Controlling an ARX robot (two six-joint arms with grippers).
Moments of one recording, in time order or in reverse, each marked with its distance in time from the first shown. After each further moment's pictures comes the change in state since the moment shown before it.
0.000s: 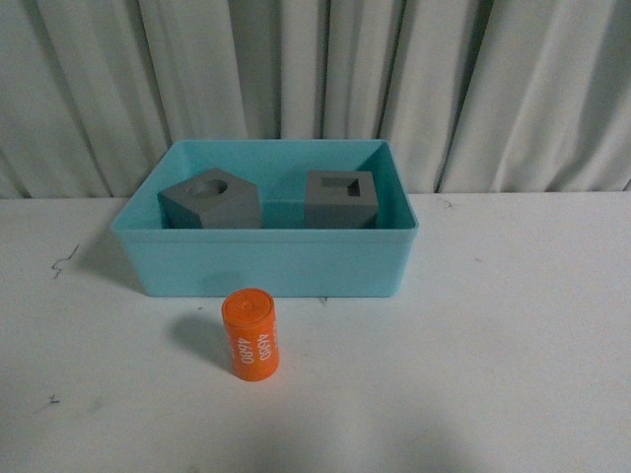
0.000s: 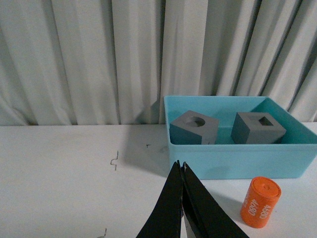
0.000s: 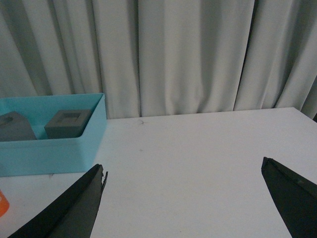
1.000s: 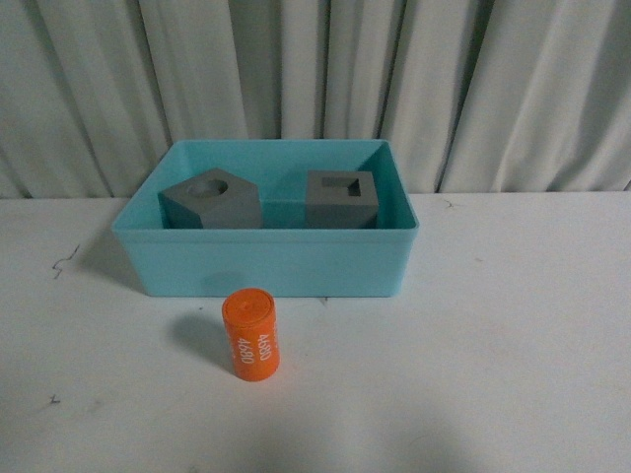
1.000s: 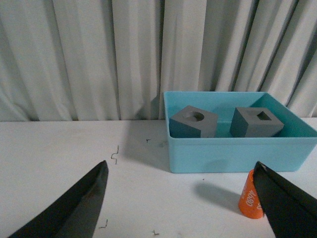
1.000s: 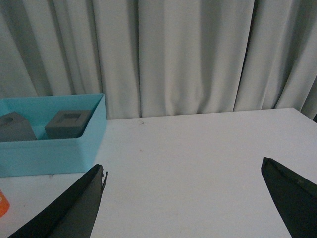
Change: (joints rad) left arm 0.001 -0.179 0.000 -0.188 0.001 0.000; right arm 0.000 -0.001 0.000 0.000 0.000 0.000
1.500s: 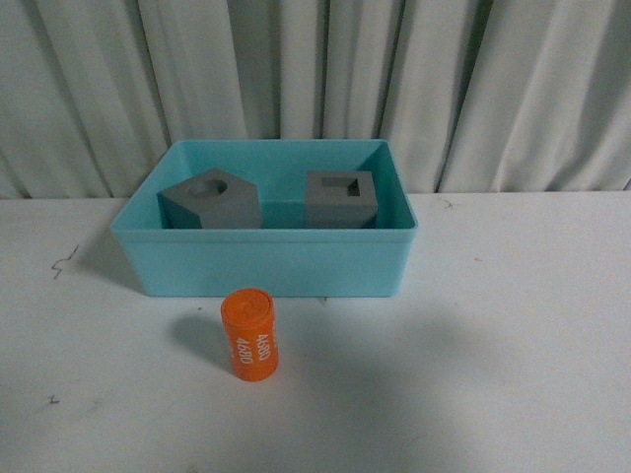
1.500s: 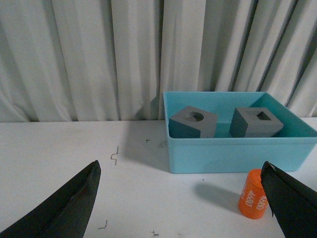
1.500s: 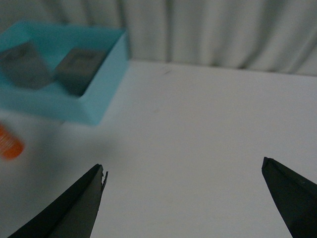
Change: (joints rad) left arm 0.000 0.000 0.000 0.000 0.000 0.001; right arm -0.365 1.147 0.619 0.009 -0.621 -0.306
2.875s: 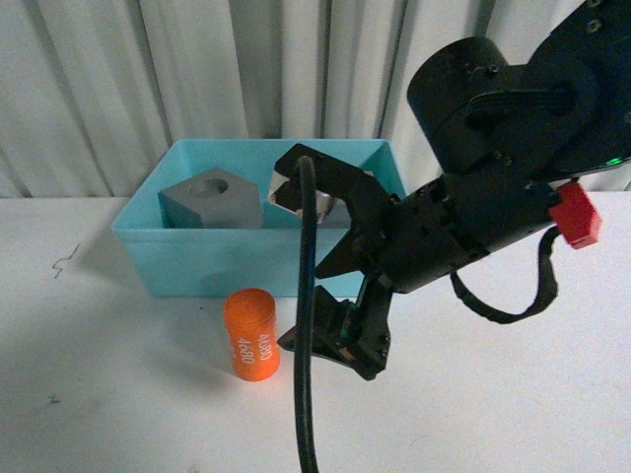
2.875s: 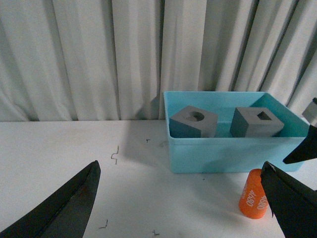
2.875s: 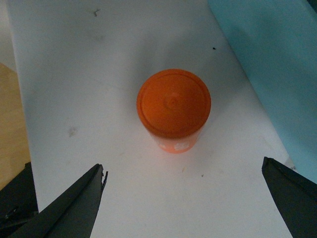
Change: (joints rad) left arm 0.000 0.000 0.000 0.000 0.000 0.000; right arm 0.769 0.997 0.734 -0.235 -0.017 -0.405
